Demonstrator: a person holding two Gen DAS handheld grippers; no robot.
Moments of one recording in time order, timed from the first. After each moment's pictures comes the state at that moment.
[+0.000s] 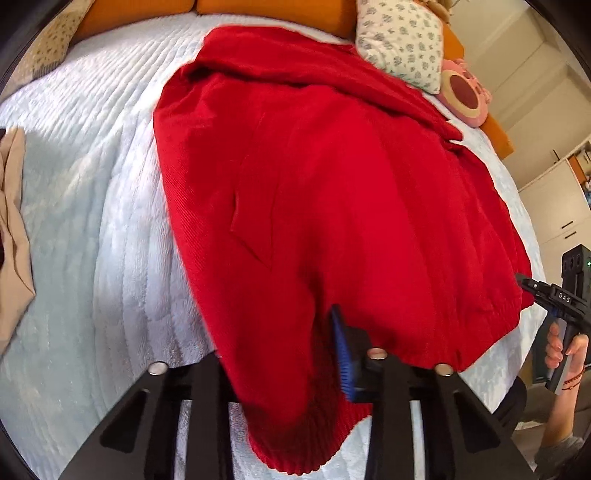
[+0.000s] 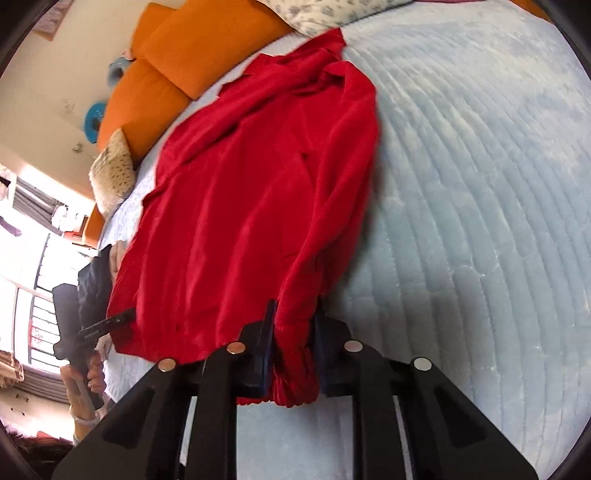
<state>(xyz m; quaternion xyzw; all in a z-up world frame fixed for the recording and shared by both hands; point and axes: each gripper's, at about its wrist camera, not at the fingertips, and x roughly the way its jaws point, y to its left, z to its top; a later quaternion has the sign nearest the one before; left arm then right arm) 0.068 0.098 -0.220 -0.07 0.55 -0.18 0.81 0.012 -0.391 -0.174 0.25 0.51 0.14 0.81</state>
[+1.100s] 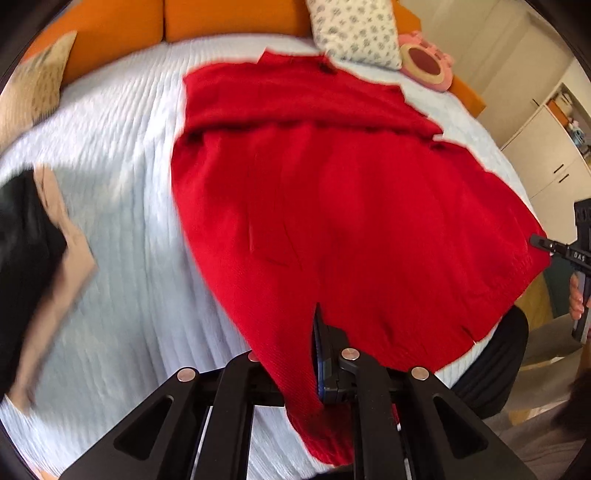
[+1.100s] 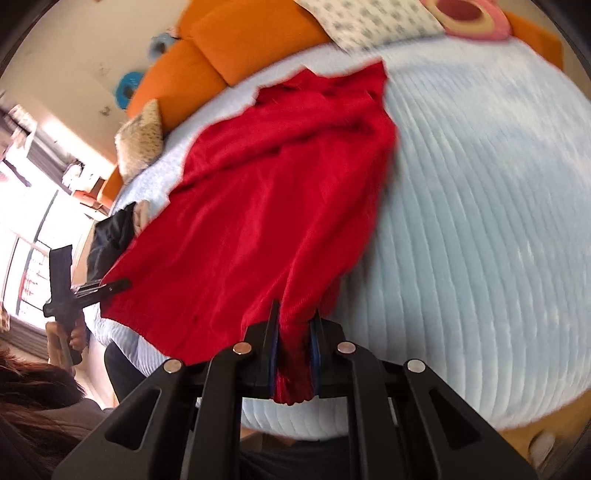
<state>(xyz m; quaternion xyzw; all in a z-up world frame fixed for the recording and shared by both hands) -0.020 0.079 -0.139 0.02 0.54 -0.20 0.82 -0.074 -0.388 -0.094 0.17 0.50 0.18 0.83</state>
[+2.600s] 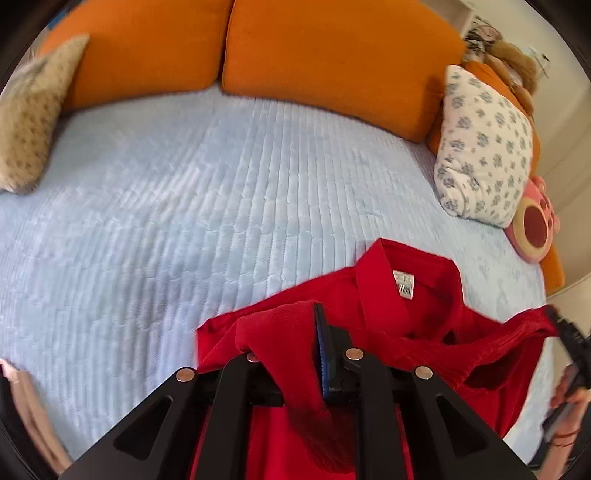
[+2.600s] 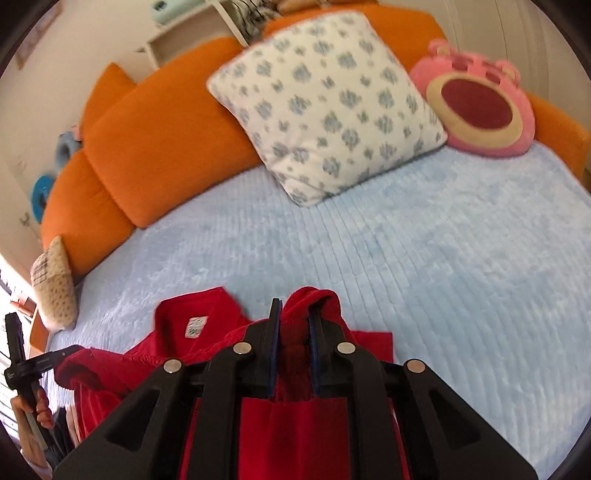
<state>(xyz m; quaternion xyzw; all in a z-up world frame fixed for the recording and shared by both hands) 0.462 0.074 -0.115 -0.13 0.52 -0.07 0.84 0.414 -0.419 -0.066 0.20 0.41 0.01 0.89</state>
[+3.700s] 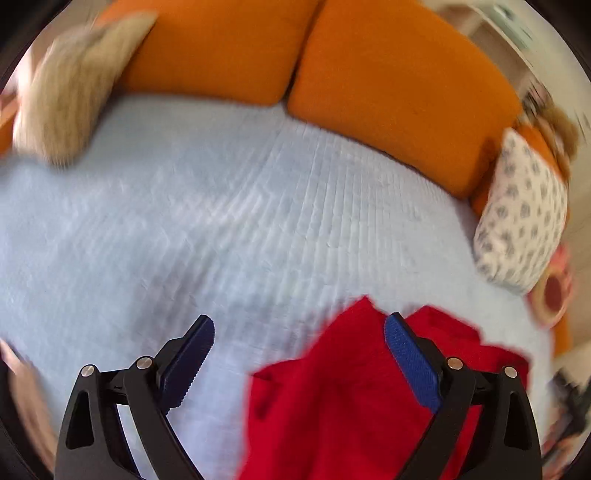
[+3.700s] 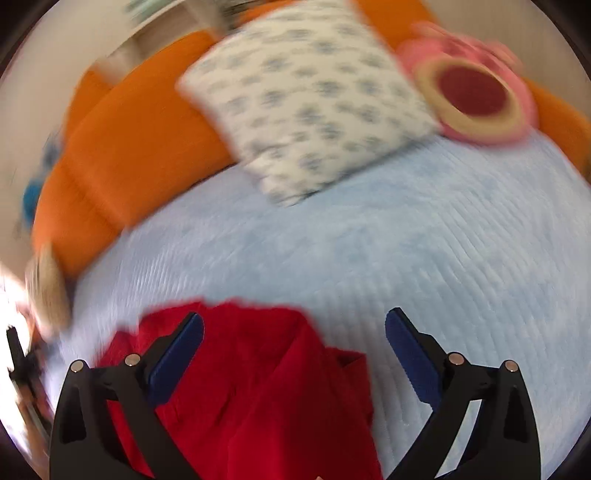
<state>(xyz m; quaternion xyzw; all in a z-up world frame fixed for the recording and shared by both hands) 0.474 0.127 -0.102 -0.13 0.48 0.01 0.87 0.431 -0.438 -0.073 0.16 0.42 0.03 0.89</state>
